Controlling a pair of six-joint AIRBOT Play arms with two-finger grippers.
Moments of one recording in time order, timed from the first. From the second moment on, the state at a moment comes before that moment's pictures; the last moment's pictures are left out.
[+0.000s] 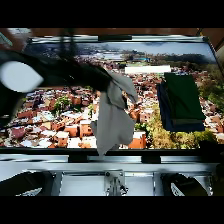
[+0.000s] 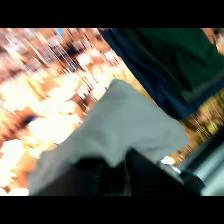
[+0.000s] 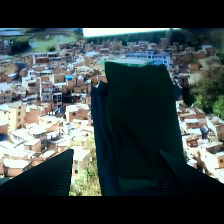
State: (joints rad) left arm -0.73 -1.30 1.66 1.28 -1.03 -1.65; right arm 0.18 -0.84 1.73 1.31 -1.53 -1.42
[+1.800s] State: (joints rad) left arm -0.43 -1.35 0.73 0.76 -0.75 -1.50; right arm 0.18 -1.40 1.31 1.75 -1.65 -1.59
